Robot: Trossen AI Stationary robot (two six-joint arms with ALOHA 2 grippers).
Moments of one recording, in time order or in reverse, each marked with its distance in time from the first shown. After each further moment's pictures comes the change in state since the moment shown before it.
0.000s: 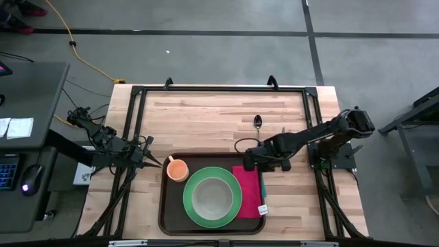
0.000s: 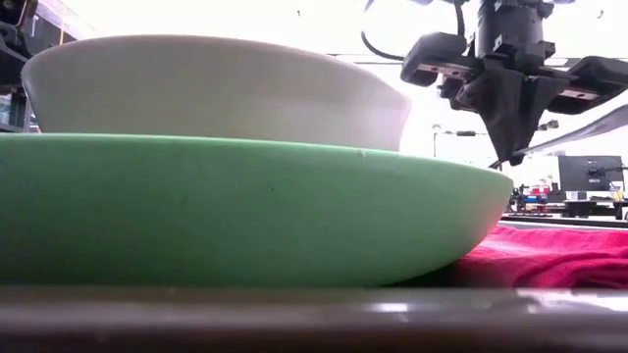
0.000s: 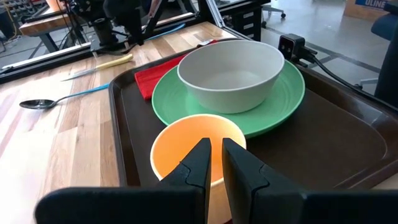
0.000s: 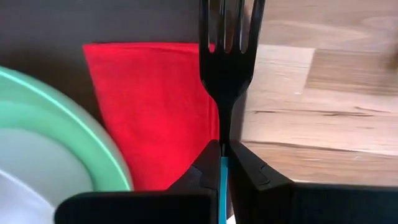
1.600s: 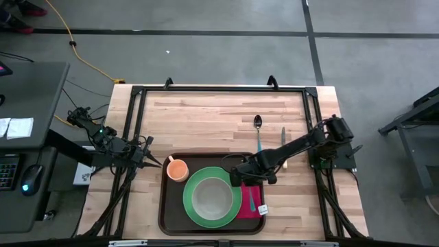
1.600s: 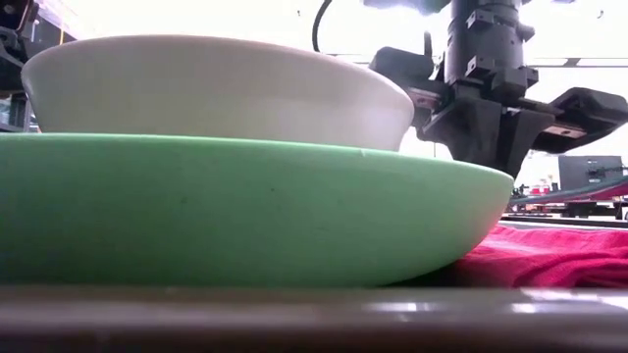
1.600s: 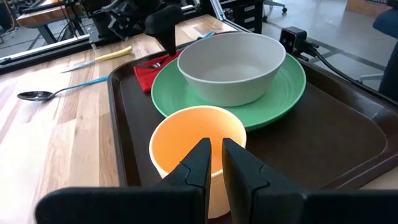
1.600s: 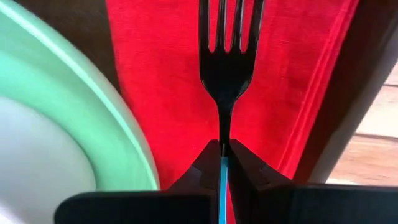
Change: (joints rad) left arm 0.000 0.000 0.000 -0.026 -0.002 -0.018; right arm 0.091 0.268 0.123 0.176 -0.030 0.025
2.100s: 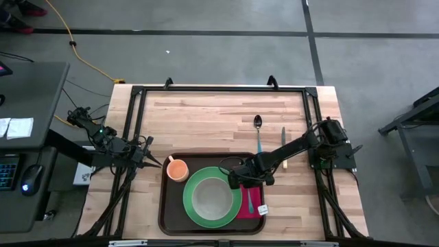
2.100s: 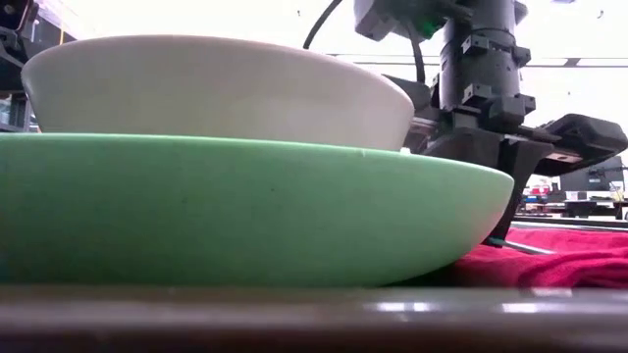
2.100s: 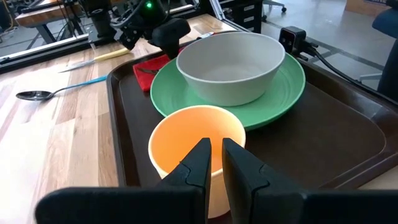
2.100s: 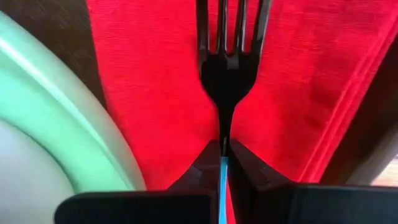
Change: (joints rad) left arm 0.000 0.000 0.000 -0.001 0.002 0.000; right arm 0.000 0.069 -0.001 0.050 -0.019 -0.031
